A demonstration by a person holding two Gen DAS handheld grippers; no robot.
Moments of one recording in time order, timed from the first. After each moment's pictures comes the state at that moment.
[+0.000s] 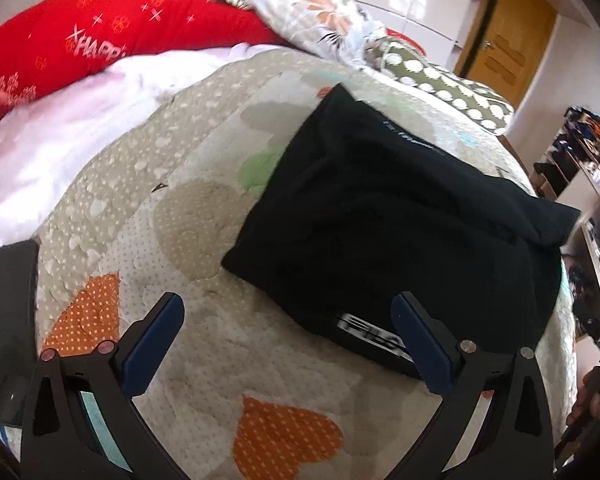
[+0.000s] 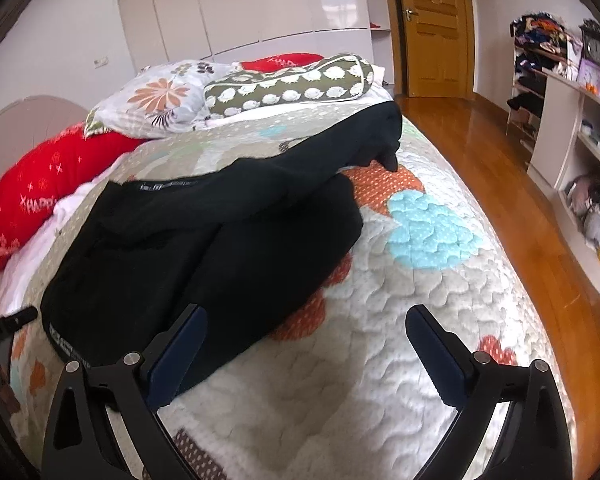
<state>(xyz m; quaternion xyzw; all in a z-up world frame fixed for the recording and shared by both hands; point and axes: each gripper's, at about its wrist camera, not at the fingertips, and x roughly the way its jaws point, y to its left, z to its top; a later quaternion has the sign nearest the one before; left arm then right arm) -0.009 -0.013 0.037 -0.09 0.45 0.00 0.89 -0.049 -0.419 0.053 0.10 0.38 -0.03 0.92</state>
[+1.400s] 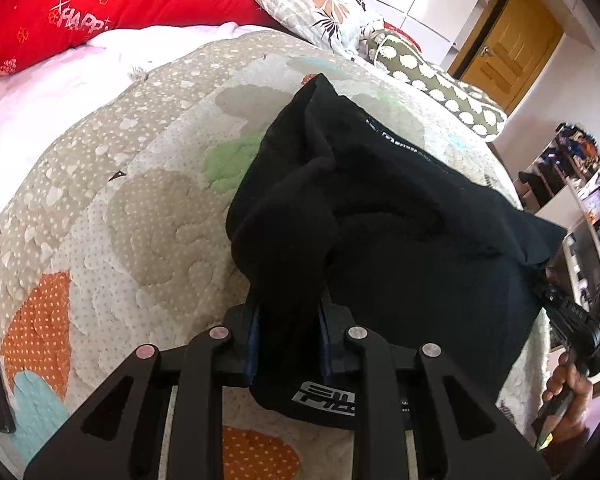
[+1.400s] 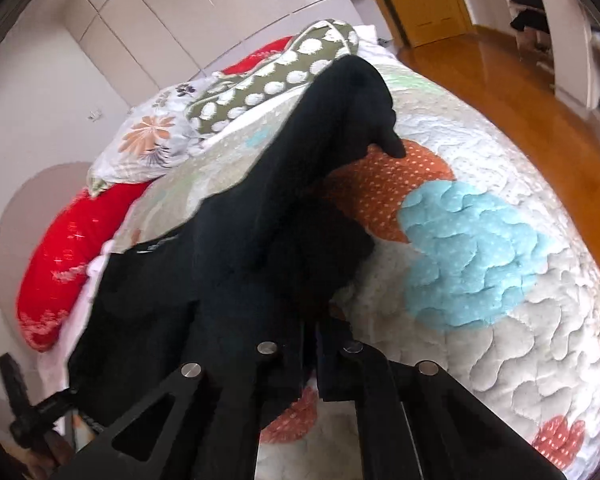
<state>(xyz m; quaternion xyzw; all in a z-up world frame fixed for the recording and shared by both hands) 0.007 -0.016 0.036 -0.15 0.46 -0.04 0.87 0.015 -0.474 0.026 0.26 0.38 0.05 0.89</state>
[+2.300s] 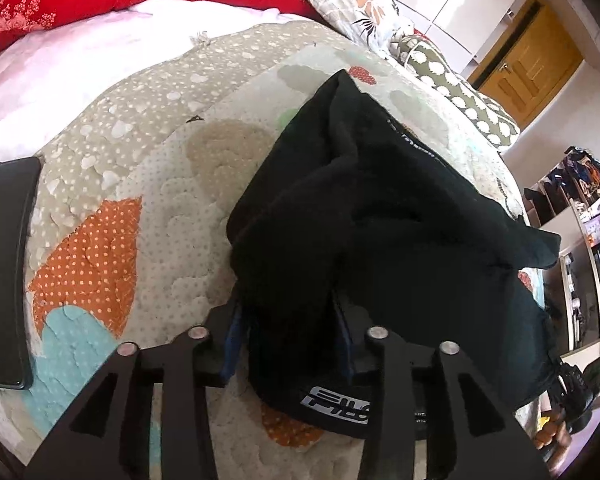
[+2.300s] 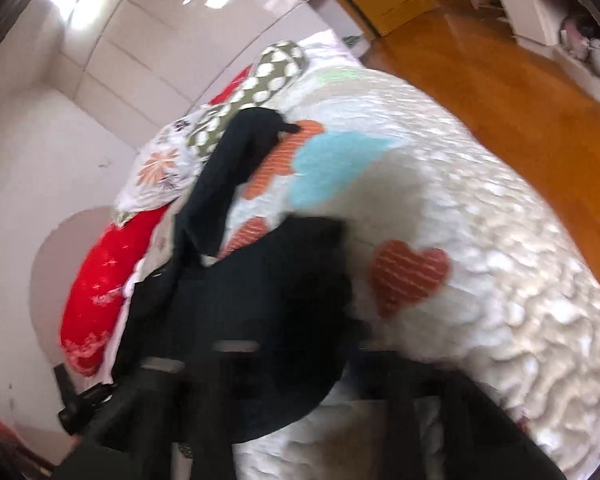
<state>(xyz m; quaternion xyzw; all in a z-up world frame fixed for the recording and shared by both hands) -0.032 0.022 0.022 -0.19 0.48 -0.02 0.86 -0.113 -0.536 0.012 0.35 0.36 0.04 0.86</state>
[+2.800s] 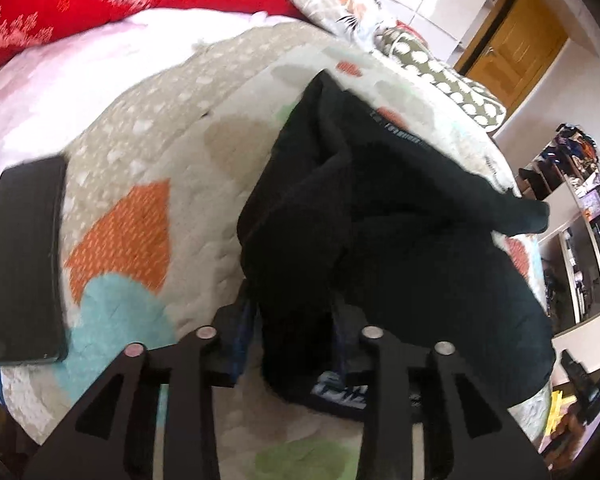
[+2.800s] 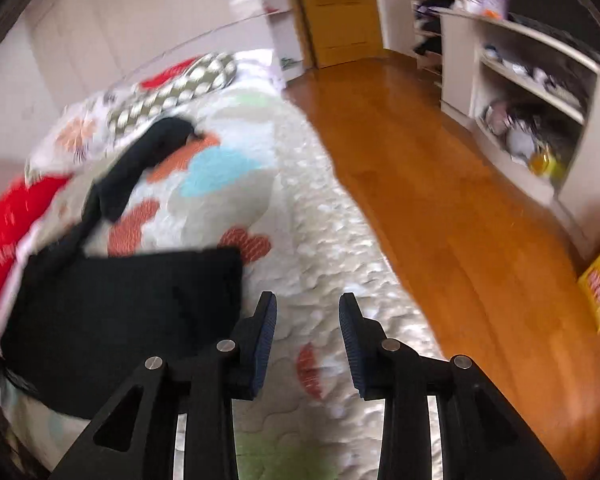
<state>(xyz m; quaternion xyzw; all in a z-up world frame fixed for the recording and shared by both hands) -0.064 0.031 0.027 -0.15 0.48 -0.03 0.86 -0.179 -0.558 0.045 0.19 0.39 -0.14 0.89</state>
